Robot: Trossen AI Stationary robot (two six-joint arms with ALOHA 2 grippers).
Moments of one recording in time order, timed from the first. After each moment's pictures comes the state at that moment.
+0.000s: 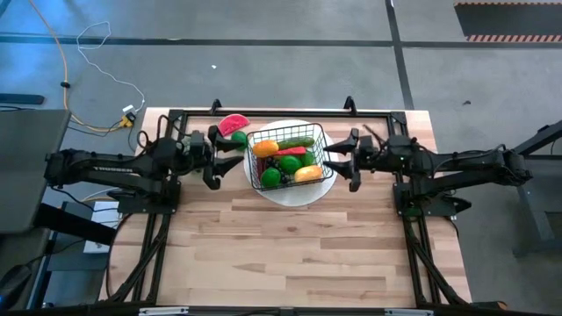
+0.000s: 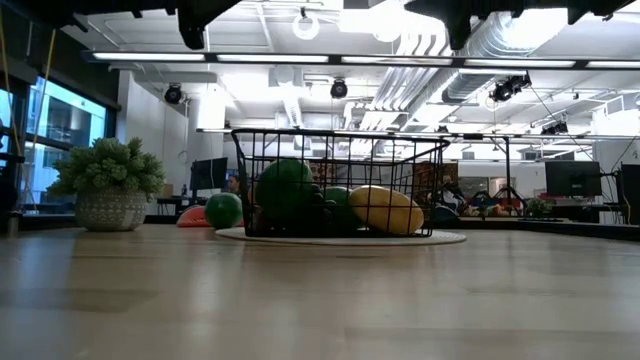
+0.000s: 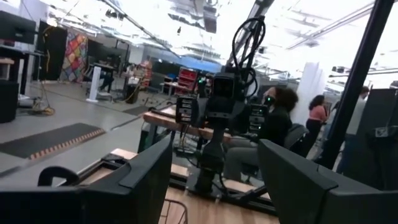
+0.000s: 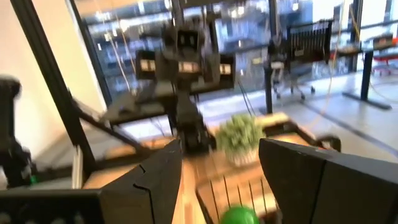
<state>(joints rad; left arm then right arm) 0.21 0.83 0.47 0.57 -0.04 -0.23 -0.08 0.90 0.62 0.32 0.00 0.15</state>
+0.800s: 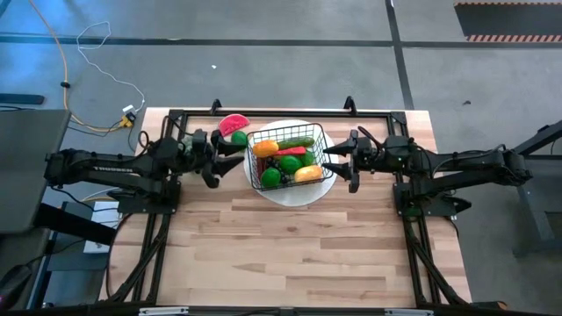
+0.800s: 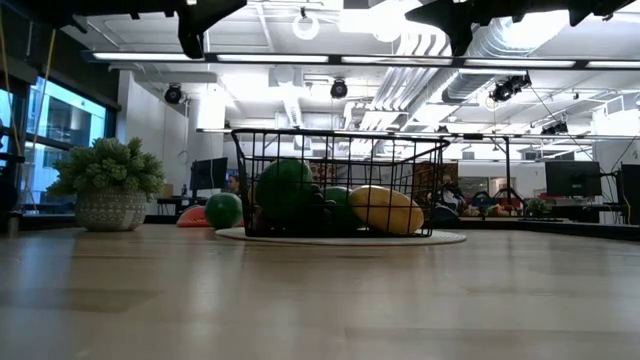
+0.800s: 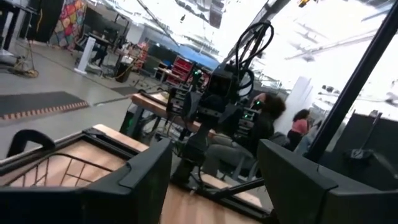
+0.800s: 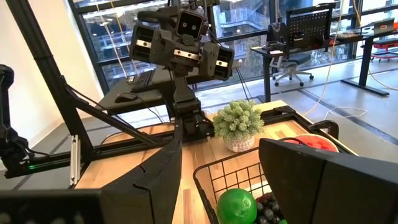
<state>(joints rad) 0.21 0.83 0.47 0.54 -0.04 -0.43 -0.08 0.90 0.62 0.26 0.00 0.16</state>
